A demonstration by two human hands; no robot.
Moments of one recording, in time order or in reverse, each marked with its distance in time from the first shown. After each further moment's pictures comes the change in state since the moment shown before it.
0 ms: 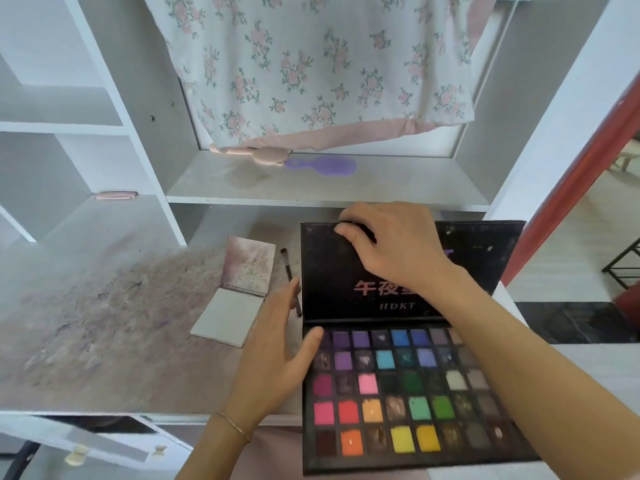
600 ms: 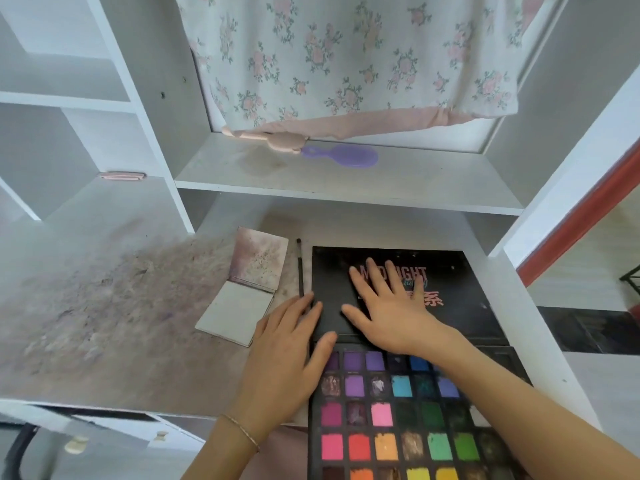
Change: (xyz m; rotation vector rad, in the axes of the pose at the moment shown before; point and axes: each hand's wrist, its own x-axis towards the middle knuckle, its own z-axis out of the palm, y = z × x) left_hand 0.000 -0.008 0.007 0.500 -0.105 -0.088; right_hand -0.065 0.011 0.086 -0.032 -0.898 0.337
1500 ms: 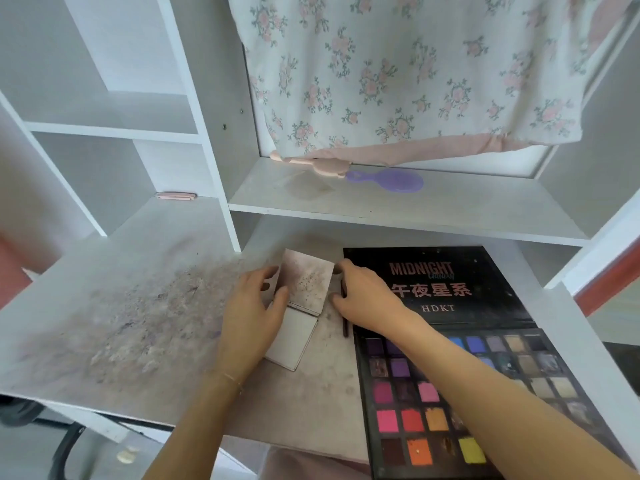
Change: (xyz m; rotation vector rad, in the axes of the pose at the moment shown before) left_hand 0.046 -0.068 -0.057 -0.301 0.320 -0.307; right_hand 0.065 -0.077 -0.029 0.419 0.249 -0.236
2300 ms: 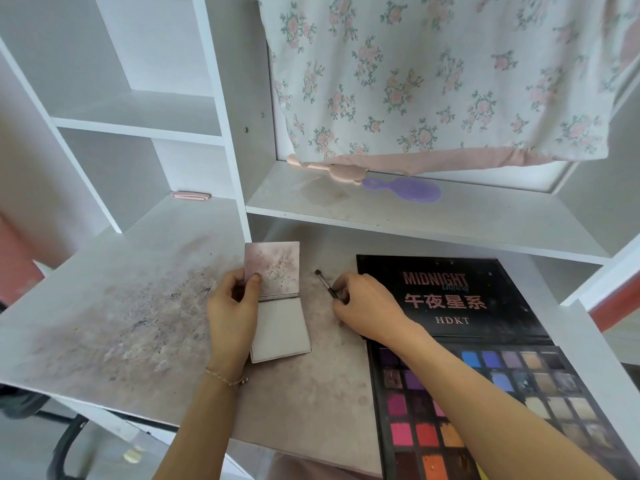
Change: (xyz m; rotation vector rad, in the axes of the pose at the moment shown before) left_hand 0.014 -0.028 -0.007 -0.514 0.308 -0.190; right_hand 0.005 -0.012 0.011 -0.026 0.052 -0.003
